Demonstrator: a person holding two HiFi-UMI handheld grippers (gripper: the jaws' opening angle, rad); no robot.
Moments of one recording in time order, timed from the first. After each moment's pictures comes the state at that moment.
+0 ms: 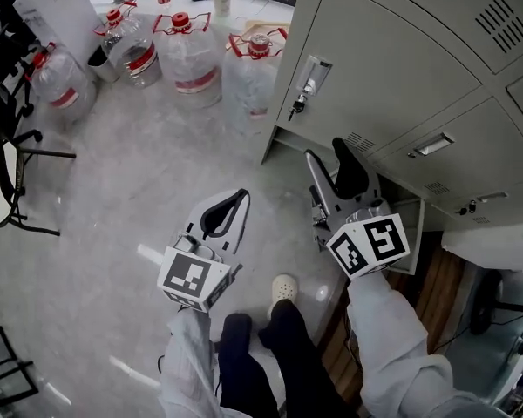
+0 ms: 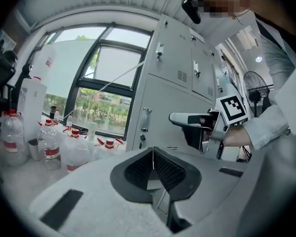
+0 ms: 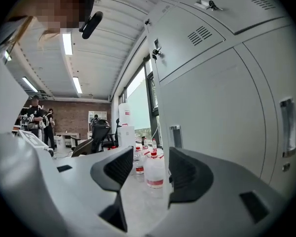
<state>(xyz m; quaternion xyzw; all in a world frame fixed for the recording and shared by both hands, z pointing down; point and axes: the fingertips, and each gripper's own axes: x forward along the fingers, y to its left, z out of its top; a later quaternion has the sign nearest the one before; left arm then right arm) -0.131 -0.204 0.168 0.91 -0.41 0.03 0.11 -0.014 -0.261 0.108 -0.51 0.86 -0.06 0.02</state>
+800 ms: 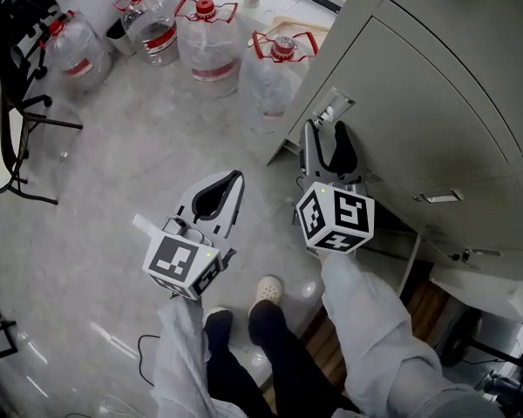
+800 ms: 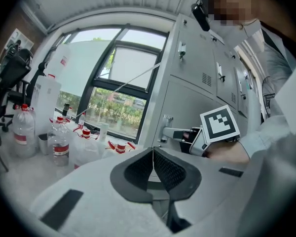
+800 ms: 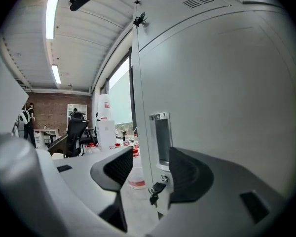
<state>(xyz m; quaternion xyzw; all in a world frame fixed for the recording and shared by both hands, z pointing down) -0.141 -0.272 0.154 0.87 -0.48 0.01 0.15 -0.013 -0.374 0.136 -0.60 0.80 -0.08 -0.01</state>
